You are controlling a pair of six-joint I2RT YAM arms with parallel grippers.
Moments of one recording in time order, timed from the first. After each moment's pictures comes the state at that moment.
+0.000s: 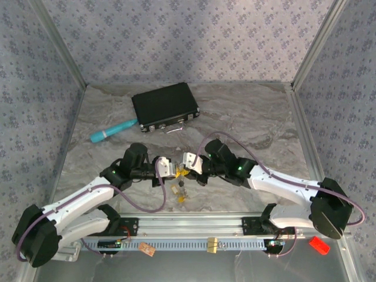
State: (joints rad) left arm -0.71 0.96 0.50 -0.11 0.61 0.58; right arm 0.92 1.21 0.73 -0.11 -0.42 -0.39
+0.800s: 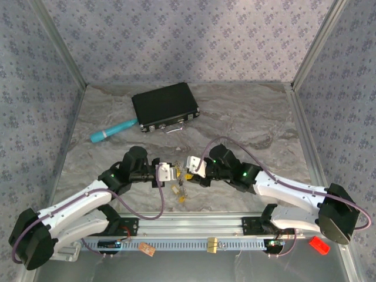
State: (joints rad) left arm -0.76 0.90 0.49 -0.10 0.50 0.68; right arm 0.94 1.13 0.65 -0.06 -0.31 -0.41
